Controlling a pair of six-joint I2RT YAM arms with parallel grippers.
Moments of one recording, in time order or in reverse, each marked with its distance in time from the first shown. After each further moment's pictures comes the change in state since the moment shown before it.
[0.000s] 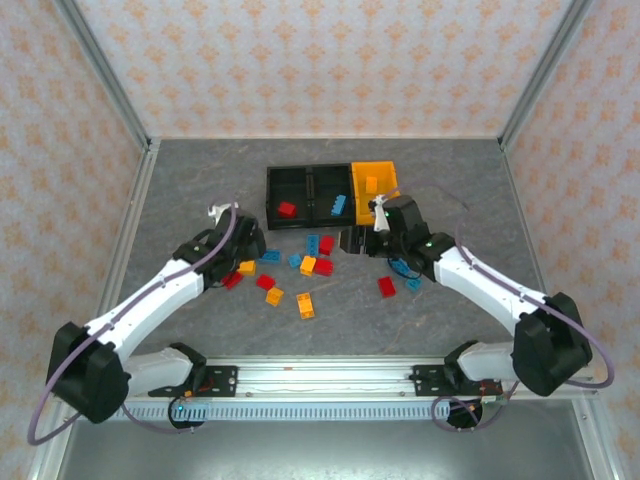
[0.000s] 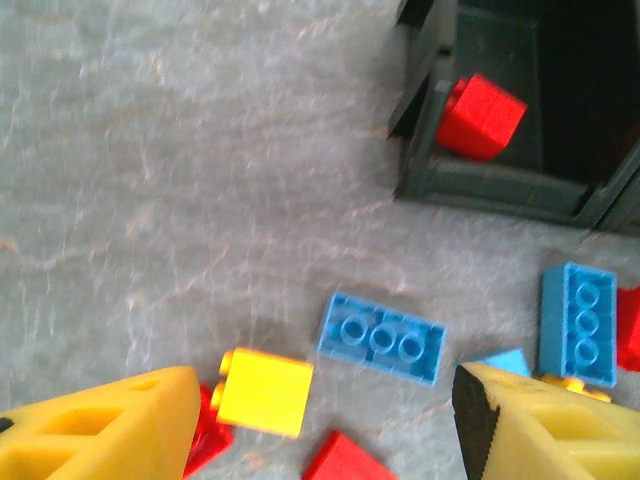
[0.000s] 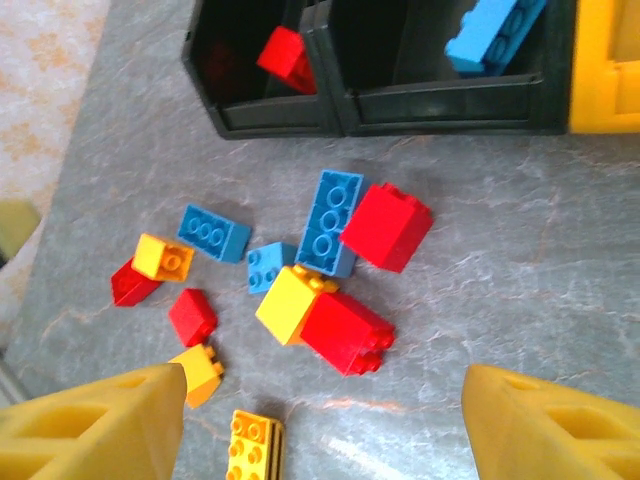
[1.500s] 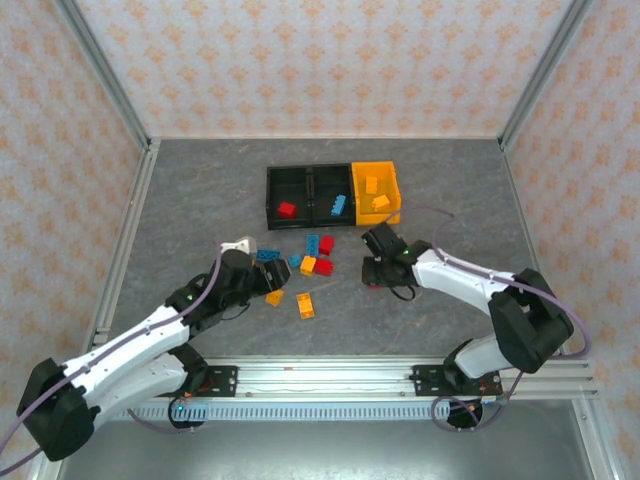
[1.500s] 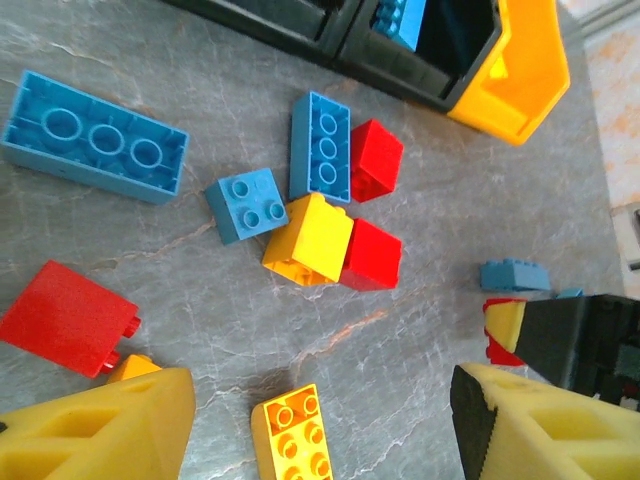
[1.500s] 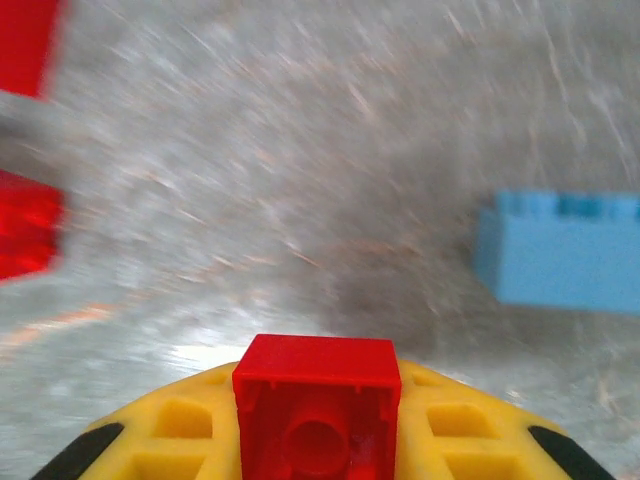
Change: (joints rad) left arm -0.190 -0.292 -0.319 0.303 0.269 -0.288; right arm 0.103 0.129 -0.036 -0.248 0.291 0.085
